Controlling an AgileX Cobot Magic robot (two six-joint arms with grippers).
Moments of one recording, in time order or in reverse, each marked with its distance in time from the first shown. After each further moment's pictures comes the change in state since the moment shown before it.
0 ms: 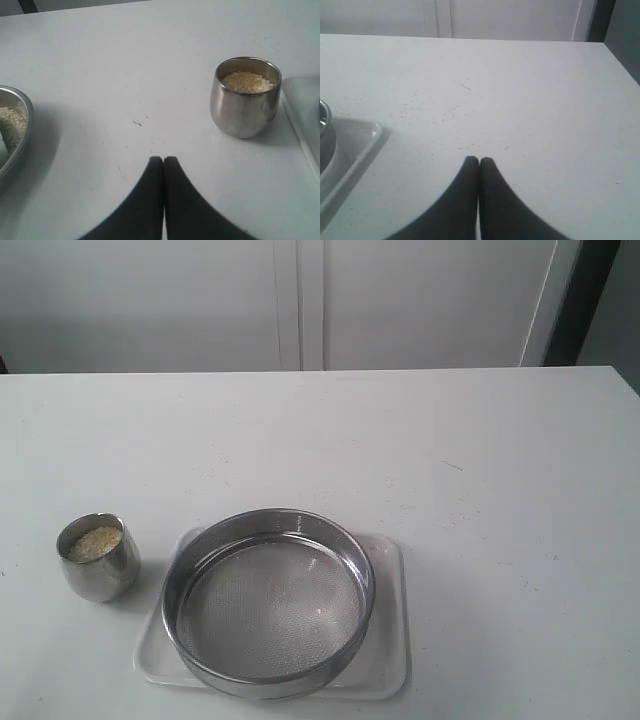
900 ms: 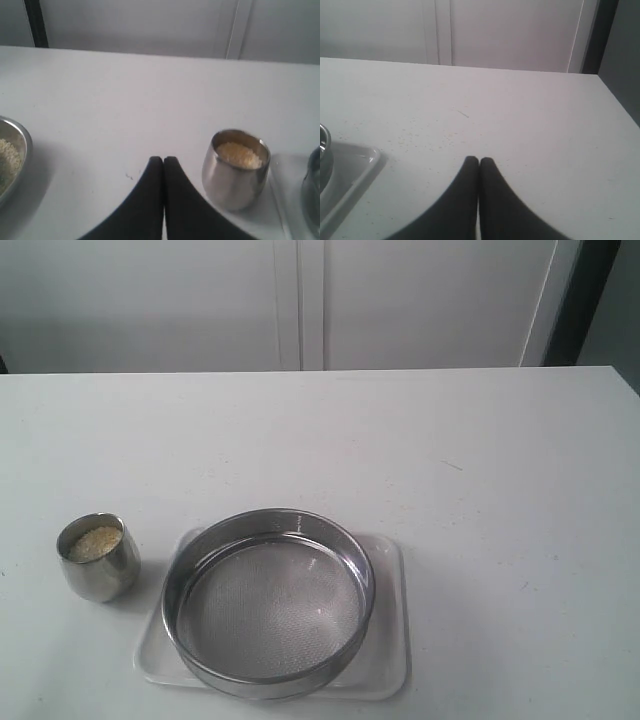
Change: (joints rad) left arm 0.000 0.000 0.000 -0.028 -0.193 -0.149; right arm 0.000 0.000 0.000 -0.004 -0.092 -0.040
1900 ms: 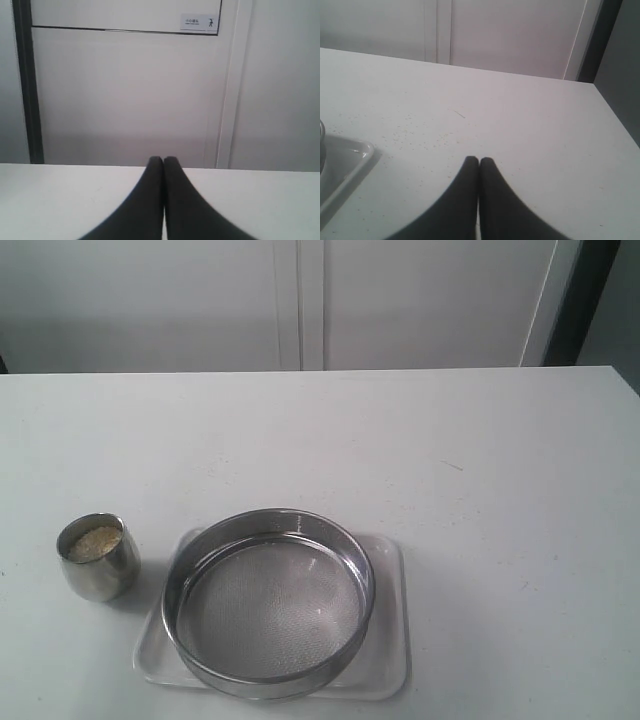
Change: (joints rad) left arm 0.000 0.483 -0.257 0.248 -0.499 -0.214; right arm 0.000 0.000 0.000 -0.003 -0.005 -0.064
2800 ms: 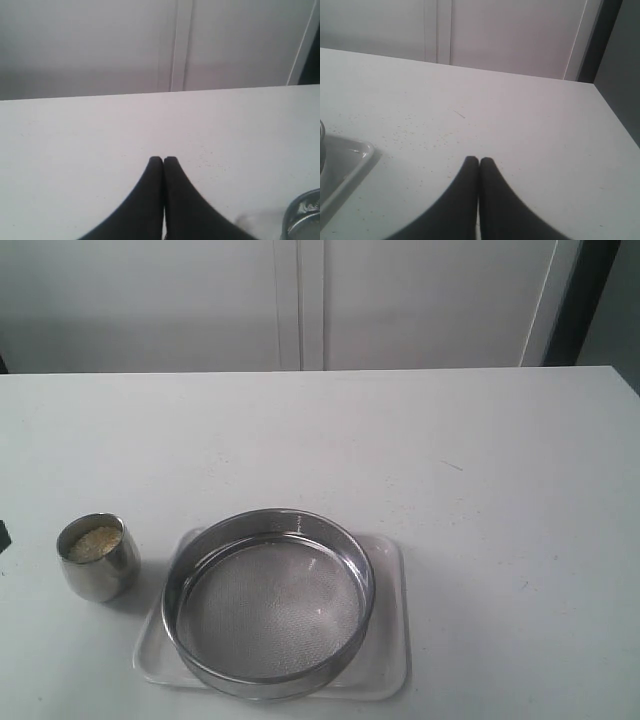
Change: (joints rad) left arm 0.000 0.509 0.104 0.253 -0.431 -0.137; right arm 0.000 0.000 0.000 0.000 0.000 -0.002
